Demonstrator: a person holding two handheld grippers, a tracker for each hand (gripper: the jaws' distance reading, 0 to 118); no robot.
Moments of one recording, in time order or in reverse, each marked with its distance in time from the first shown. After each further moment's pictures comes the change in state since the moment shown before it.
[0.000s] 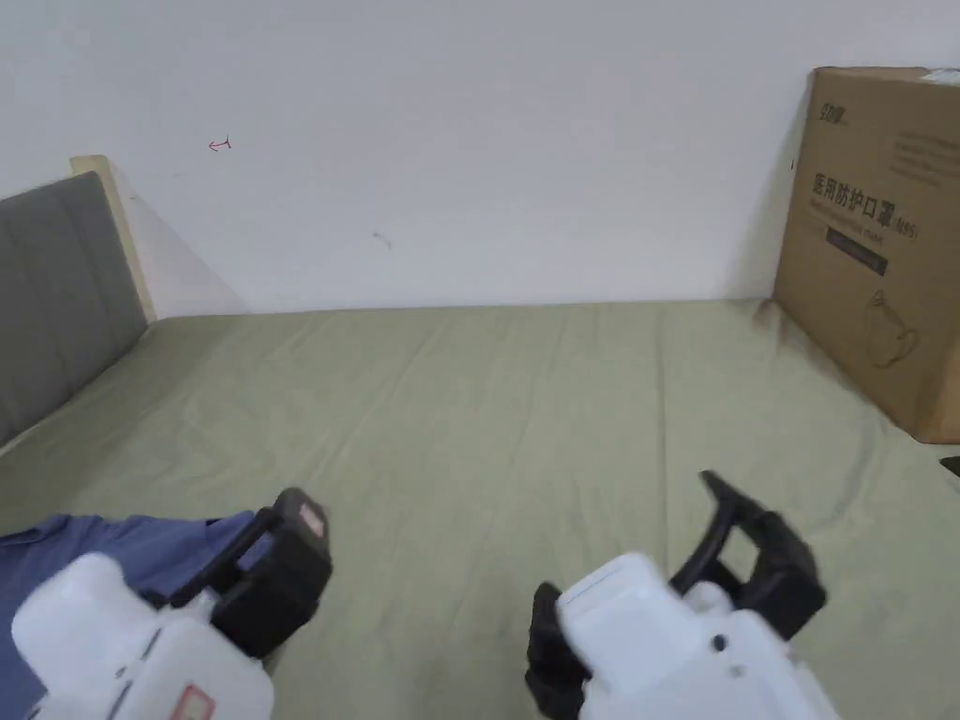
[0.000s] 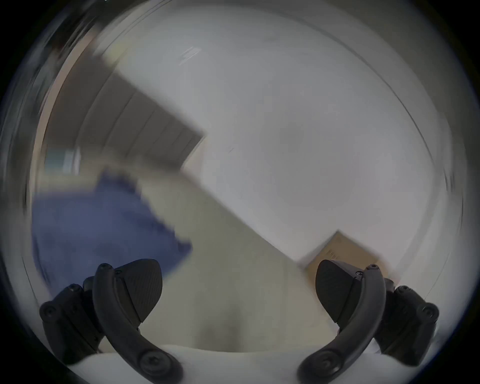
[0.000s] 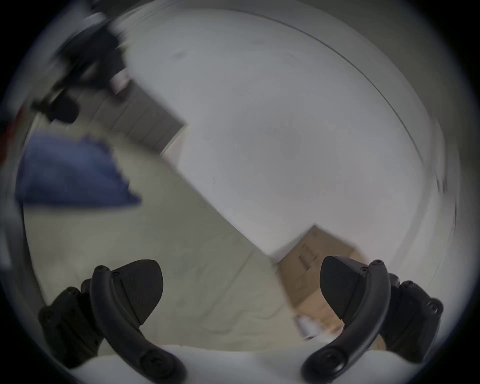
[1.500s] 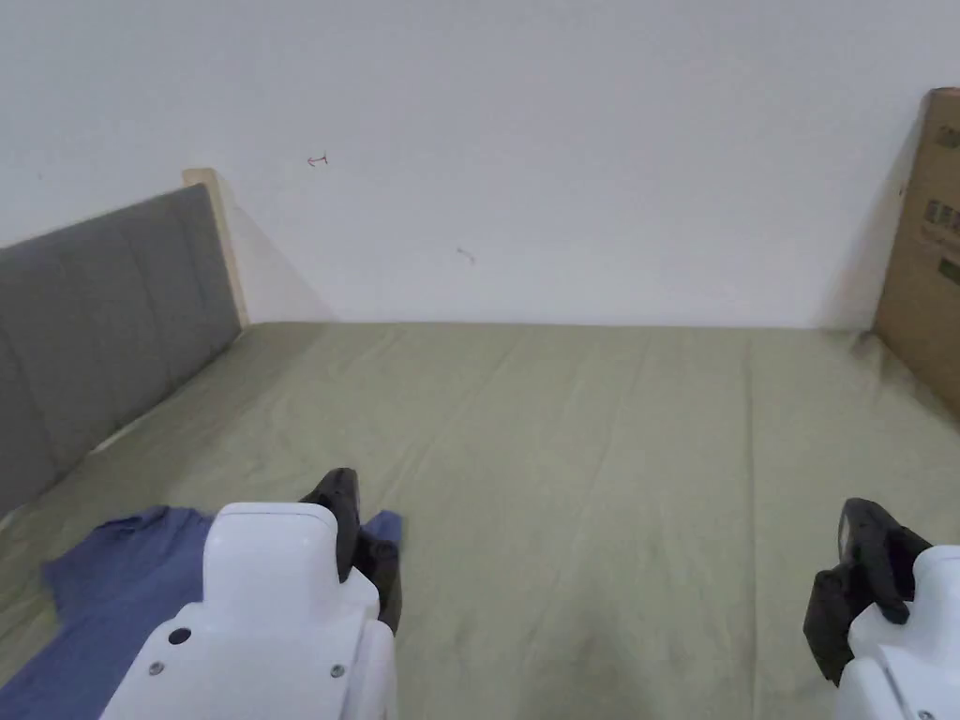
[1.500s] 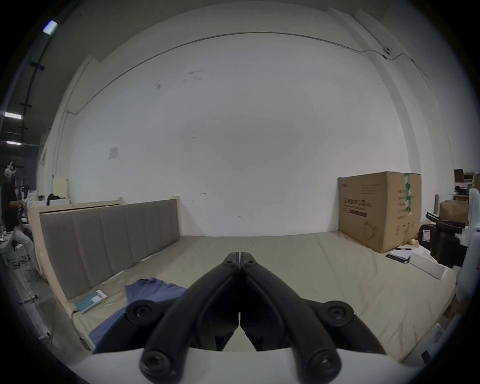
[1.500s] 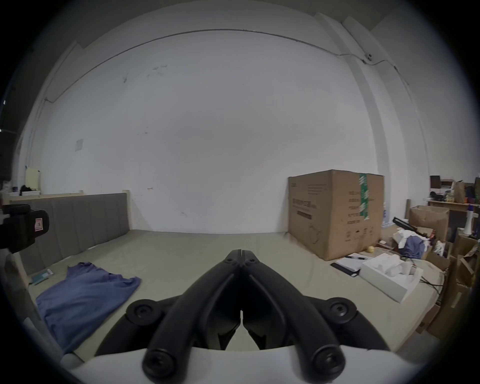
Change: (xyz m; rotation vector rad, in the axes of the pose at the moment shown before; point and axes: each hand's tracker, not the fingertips) left arm 0.018 0.018 0.017 0.047 0.028 -0.458; right arm 0.042 0.006 0.005 -0.003 -0.097 -0.539
